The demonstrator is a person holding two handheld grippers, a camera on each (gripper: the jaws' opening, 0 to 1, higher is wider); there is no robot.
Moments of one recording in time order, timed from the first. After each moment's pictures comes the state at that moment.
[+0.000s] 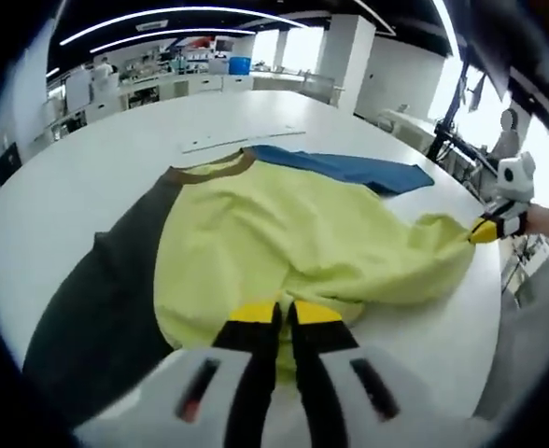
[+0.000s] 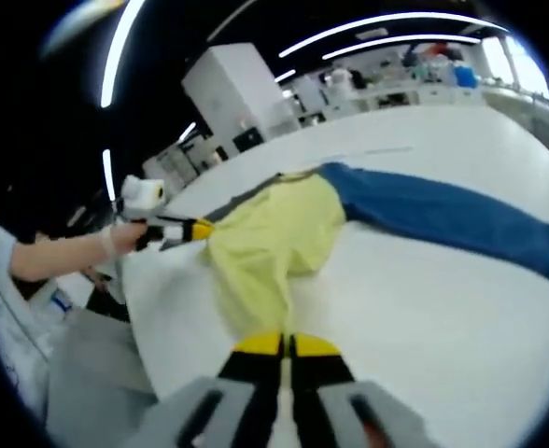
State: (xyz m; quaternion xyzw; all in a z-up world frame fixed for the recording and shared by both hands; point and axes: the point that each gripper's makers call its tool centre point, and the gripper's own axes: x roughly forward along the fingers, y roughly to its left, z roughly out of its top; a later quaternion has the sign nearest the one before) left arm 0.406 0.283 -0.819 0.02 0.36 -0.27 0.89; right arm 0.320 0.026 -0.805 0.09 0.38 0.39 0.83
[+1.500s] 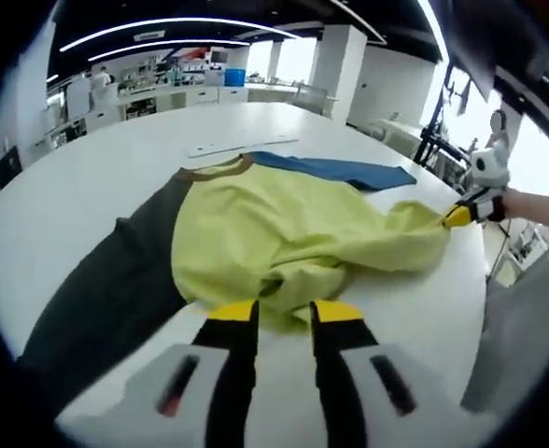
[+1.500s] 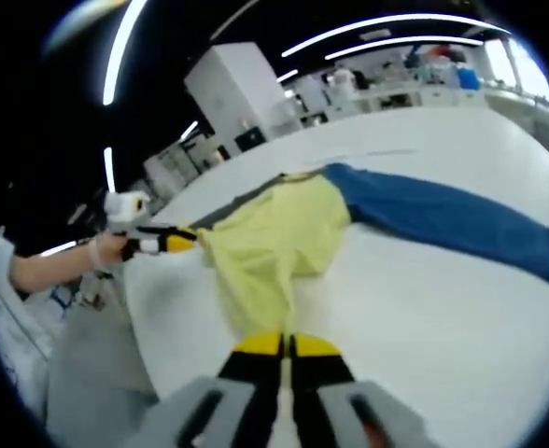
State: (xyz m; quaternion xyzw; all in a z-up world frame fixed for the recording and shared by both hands) left arm 0.365 0.300 -0.805 0.01 0.34 -0.28 0.90; right arm 0.319 0.030 -0.803 0.09 0.38 0.39 0.83
